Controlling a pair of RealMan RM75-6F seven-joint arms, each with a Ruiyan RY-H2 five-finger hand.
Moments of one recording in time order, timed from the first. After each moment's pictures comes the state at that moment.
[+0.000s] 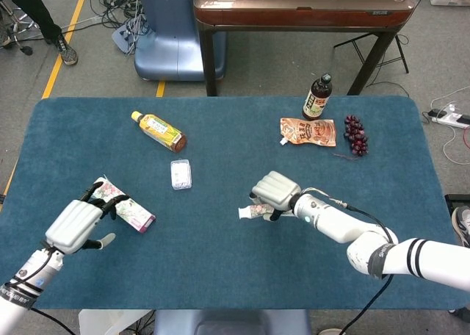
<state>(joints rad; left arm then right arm) -0.41 -0.91 -0.10 -1.89 1.58 1.05 0.01 1.05 -1.16 0.18 -1.68 -1.10 0.40 -0.29</state>
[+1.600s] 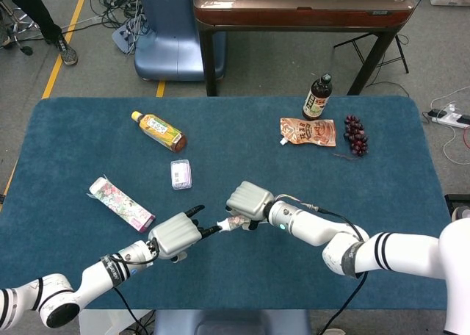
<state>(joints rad) -0.86 -1.17 -0.09 -1.92 1.34 0.65 0.43 1.22 -1.27 0.07 -1.65 -1.08 0.46 -0.28</state>
